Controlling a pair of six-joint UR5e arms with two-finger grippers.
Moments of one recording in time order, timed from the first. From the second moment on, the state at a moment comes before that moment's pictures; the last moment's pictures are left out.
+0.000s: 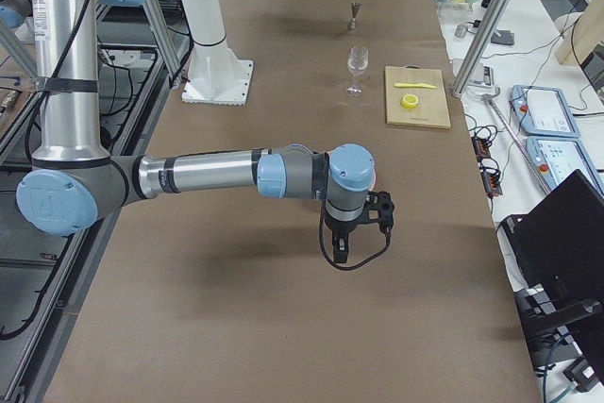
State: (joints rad) left arm -1.66 -1.55 -1.64 -1.68 -2.36 -0.15; right arm 1.56 -1.60 1.74 -1.69 2.36 -0.02
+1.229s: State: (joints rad) left arm -1.45 -1.52 -1.93 -1.80 -2.33 -0.66; right arm 1.53 -1.61 1.72 -1.64 2.47 0.07
